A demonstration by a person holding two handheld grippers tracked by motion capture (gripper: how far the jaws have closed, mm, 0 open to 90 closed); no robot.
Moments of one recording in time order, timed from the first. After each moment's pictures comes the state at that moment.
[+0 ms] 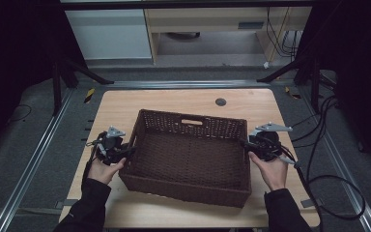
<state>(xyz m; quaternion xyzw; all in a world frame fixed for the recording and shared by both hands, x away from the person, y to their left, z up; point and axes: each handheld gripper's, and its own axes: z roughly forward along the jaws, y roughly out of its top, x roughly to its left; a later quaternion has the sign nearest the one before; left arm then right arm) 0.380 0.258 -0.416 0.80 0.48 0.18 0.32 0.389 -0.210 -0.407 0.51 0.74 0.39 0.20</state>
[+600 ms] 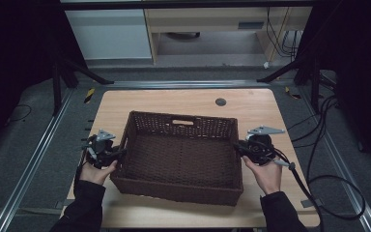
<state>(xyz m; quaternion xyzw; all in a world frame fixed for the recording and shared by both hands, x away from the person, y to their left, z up) 0.368 0.280 -0.415 0.78 0.50 0.19 0.31 0.380 -0.188 -0.406 0.49 0.76 0.39 0.17</state>
